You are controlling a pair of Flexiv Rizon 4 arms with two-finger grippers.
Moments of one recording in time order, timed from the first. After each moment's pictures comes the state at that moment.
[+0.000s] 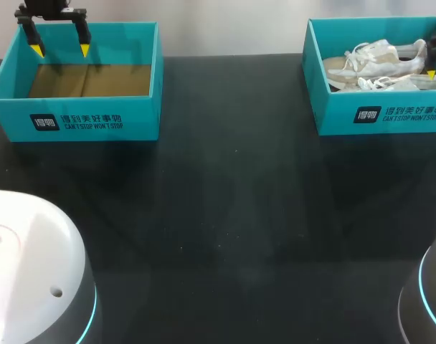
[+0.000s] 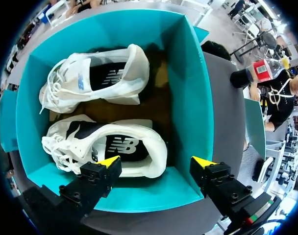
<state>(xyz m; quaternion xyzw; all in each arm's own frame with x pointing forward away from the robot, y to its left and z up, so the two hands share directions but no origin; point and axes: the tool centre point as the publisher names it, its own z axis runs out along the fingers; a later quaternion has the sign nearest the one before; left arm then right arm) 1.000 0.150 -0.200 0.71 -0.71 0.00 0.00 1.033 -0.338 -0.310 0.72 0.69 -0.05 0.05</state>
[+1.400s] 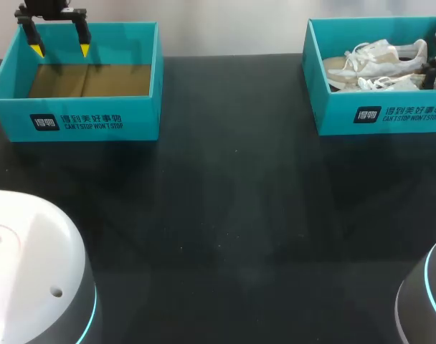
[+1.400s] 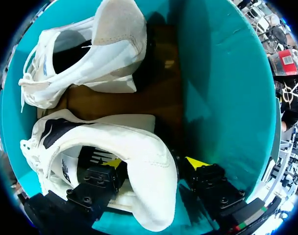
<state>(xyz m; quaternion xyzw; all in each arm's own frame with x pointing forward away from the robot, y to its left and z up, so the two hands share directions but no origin) 1.000 0.150 -0.200 0.71 -0.71 0.00 0.00 1.030 -0.344 -0.375 0.72 0.69 -0.06 0.00</state>
